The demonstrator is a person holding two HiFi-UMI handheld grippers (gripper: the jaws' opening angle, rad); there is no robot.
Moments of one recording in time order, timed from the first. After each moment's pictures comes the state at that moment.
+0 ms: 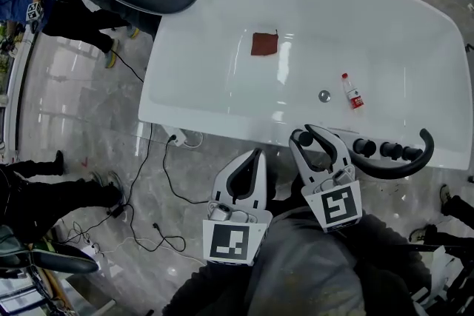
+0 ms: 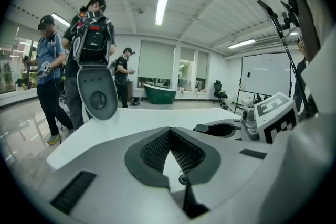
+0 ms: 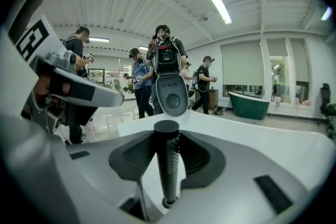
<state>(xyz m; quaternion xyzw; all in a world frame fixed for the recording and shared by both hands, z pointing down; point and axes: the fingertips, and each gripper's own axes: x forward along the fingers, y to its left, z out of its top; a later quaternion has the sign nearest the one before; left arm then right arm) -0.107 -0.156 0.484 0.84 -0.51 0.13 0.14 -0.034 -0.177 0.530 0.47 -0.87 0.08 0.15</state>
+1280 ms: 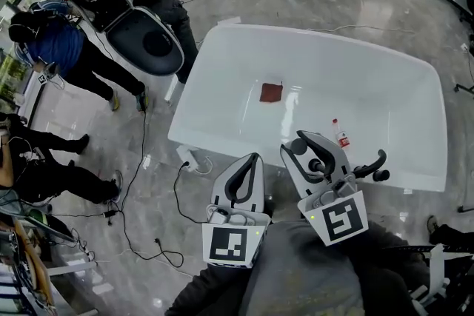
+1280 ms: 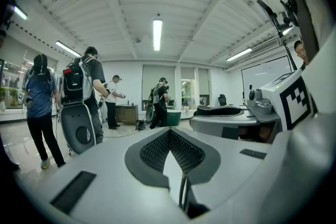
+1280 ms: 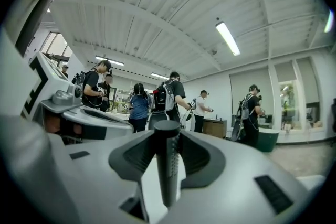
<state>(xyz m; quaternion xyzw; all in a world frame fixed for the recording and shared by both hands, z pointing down) -0.092 -0.110 0.277 0.83 -0.55 0.07 0.05 -0.031 -0.129 0.269 0.43 -0.90 -0.03 0.04</state>
